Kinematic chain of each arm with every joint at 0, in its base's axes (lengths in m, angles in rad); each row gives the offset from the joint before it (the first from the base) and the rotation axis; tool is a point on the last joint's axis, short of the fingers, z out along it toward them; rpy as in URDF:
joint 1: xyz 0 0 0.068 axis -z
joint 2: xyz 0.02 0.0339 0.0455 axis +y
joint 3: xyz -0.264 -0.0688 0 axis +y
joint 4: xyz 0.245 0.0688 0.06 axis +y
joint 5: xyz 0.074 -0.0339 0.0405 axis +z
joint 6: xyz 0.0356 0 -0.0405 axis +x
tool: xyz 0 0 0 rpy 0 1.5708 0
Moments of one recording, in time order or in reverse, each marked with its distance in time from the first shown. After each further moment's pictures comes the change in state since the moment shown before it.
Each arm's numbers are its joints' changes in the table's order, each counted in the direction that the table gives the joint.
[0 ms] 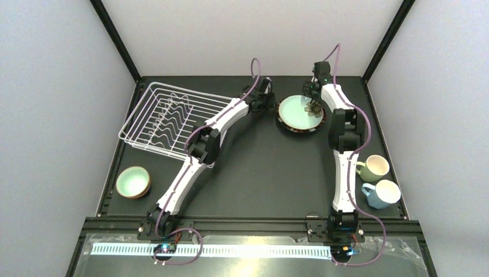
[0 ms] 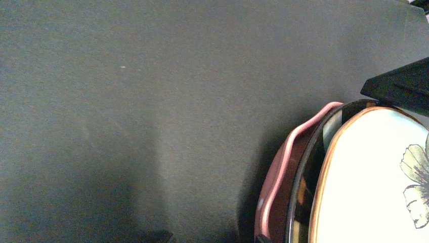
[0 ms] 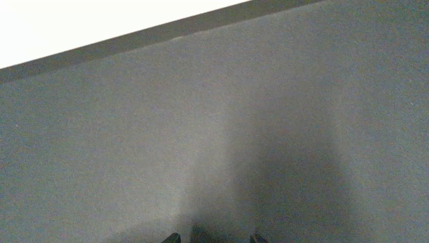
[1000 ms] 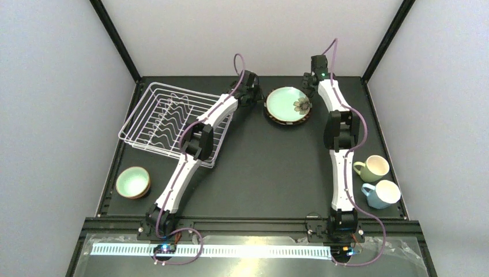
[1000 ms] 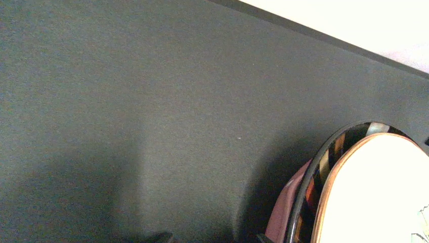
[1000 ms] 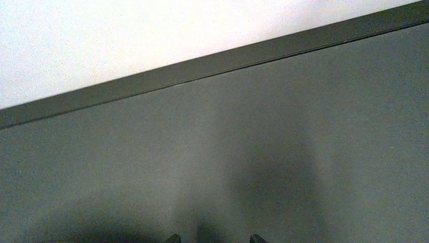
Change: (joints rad) left arm -0.096 0.000 0.010 -0.039 0.027 -0.080; right arm -0.013 0.082 -0.234 0.119 -0.117 0.022
